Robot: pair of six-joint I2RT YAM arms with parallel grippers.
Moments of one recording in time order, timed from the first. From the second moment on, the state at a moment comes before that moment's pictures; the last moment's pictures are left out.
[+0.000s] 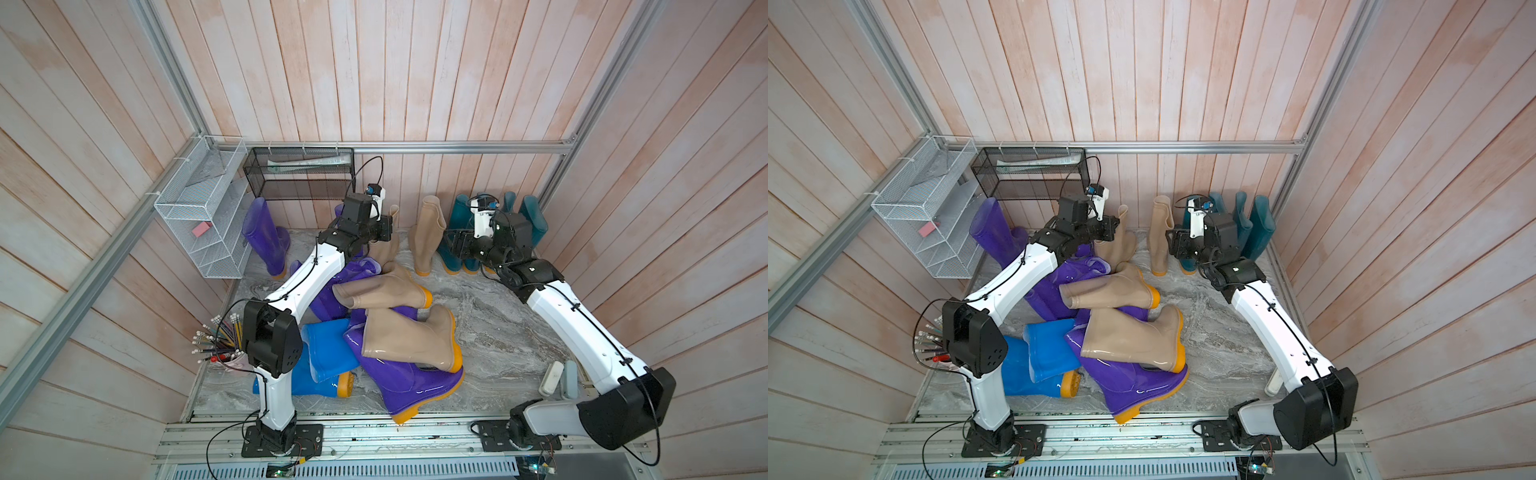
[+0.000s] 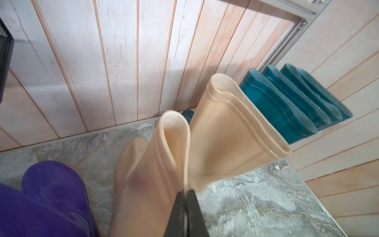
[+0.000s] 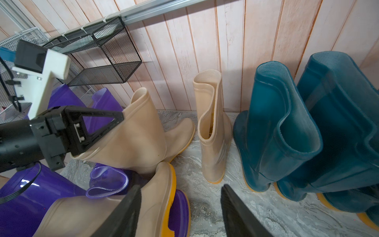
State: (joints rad) left arm -0.46 1.92 1.84 -0.31 0.17 -0.27; right arm 0.37 1.36 1.34 -0.33 -0.12 0.29
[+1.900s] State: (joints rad) left arm -0.10 1.21 1.08 -0.10 0.26 -0.43; right arm 0.72 2.07 1.87 -0.32 0.06 0.32
